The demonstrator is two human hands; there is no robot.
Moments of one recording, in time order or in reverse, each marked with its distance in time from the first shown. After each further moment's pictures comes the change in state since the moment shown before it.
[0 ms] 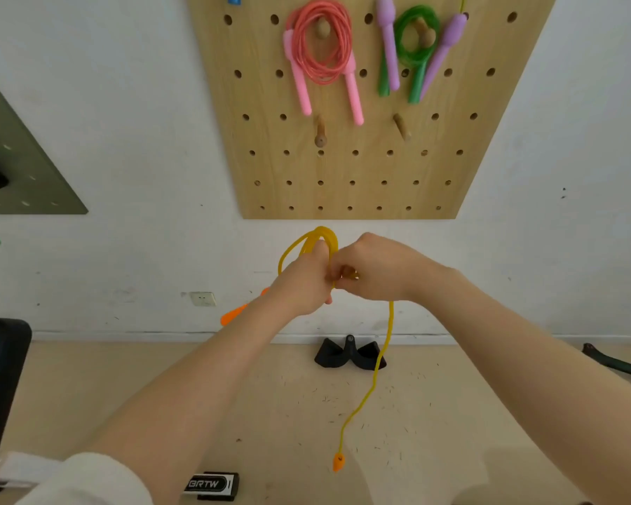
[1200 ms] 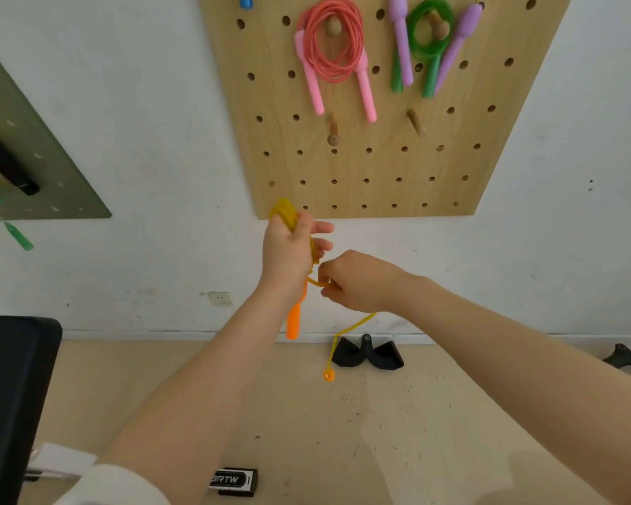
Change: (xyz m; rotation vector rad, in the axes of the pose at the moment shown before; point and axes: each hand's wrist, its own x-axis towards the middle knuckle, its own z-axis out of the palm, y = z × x) left_hand 0.001 0.002 -0.019 -1.029 0.608 -0.138; right_hand 0.026 -0.019 0.031 0.008 -0.116 0.056
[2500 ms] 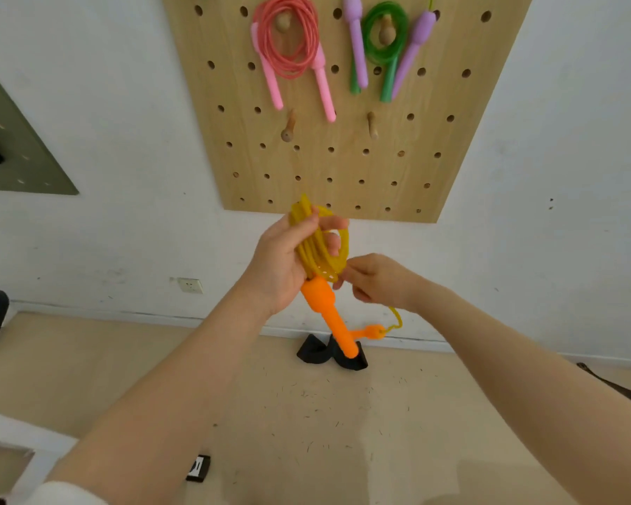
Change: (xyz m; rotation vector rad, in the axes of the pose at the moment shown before) left_hand -0.047 0.004 0.083 -0.481 -0.426 -0.095; right_hand -0.071 0.120 0.000 0.599 -0.011 0.139
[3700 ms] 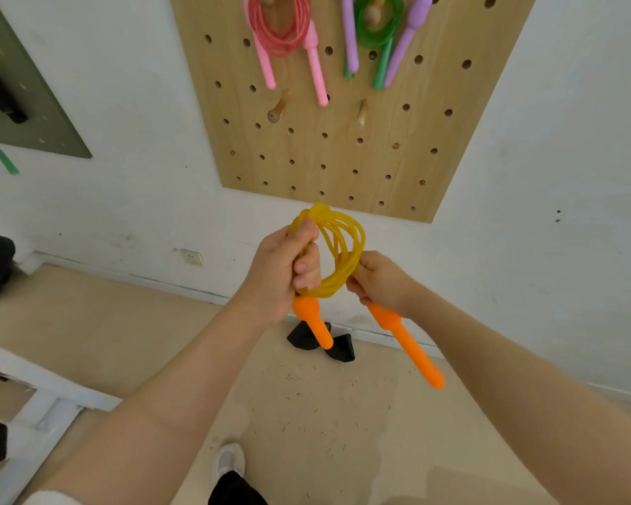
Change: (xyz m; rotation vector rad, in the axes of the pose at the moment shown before) left_hand -0.010 -0.054 0.060 0.120 0.157 -0.015; right_hand -0.021 0.064 -0.030 0.275 -0.020 0.003
